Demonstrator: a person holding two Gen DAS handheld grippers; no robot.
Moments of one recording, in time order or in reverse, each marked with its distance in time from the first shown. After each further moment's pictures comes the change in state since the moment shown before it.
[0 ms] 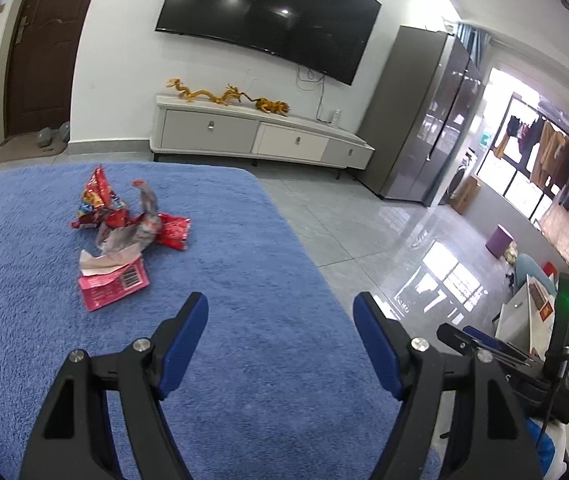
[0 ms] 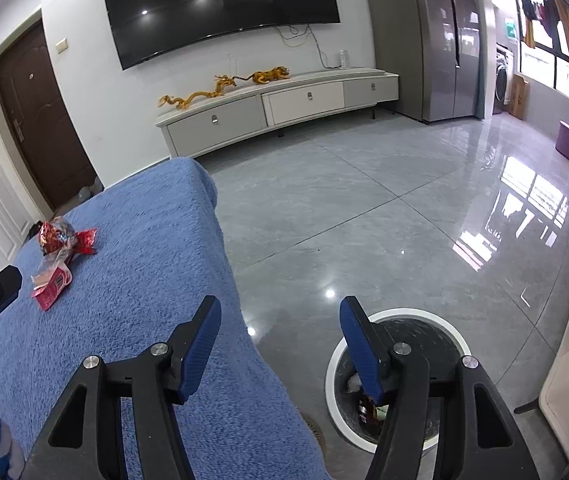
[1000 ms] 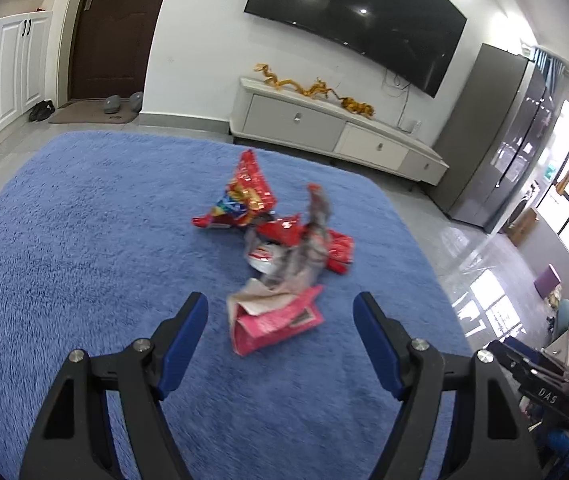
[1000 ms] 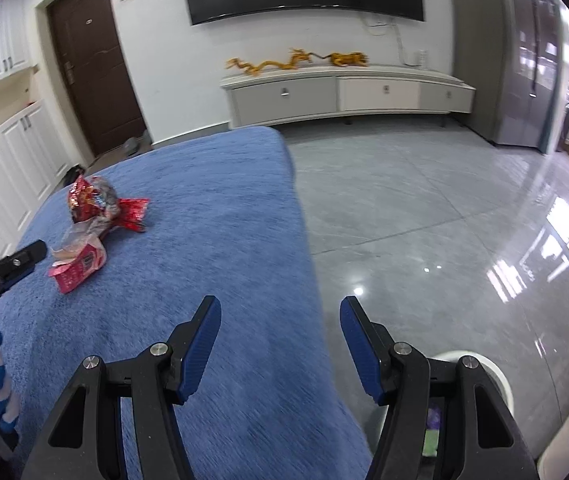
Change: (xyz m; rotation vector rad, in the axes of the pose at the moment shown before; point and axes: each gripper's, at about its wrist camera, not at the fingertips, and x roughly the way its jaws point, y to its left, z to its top) left arm 0.041 0.143 0.020 -0.157 0.025 0.210; right arm 0.075 0.093 0.026 -0.208 0.082 0.151
